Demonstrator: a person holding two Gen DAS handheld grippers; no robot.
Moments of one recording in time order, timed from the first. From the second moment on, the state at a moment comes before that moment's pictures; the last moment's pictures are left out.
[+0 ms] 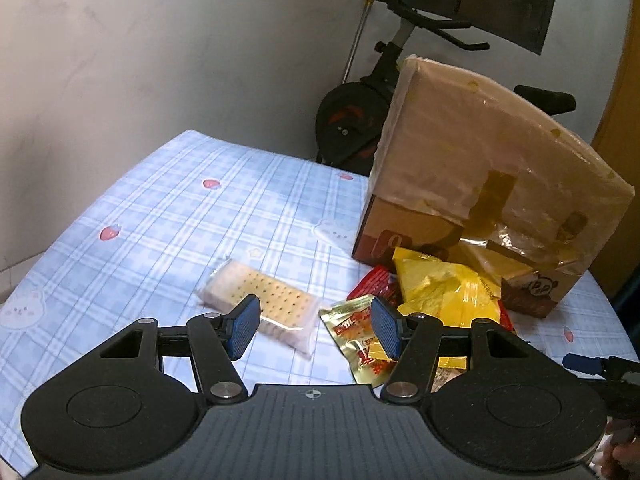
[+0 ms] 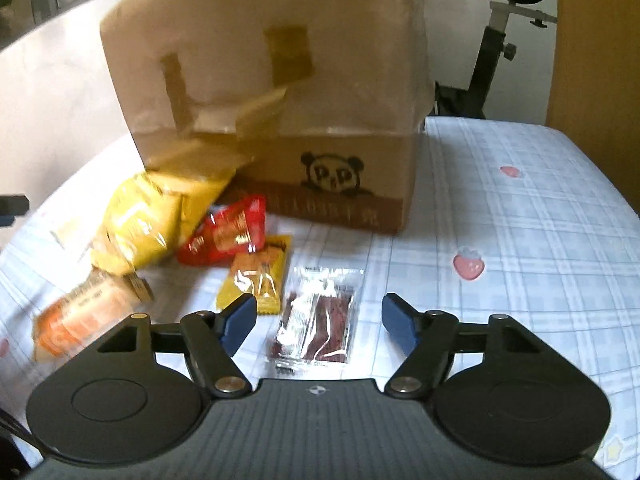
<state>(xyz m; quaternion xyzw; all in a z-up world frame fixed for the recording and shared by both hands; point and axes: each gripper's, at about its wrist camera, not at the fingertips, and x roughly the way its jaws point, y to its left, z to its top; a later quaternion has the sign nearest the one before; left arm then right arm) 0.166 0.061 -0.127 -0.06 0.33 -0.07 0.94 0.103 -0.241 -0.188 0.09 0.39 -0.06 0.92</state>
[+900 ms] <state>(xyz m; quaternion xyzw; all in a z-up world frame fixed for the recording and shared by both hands) 0.191 0.076 -0.153 -0.09 0.40 -0.03 0.91 0.102 -0.227 -0.205 0.03 0.36 -0.07 0.93</state>
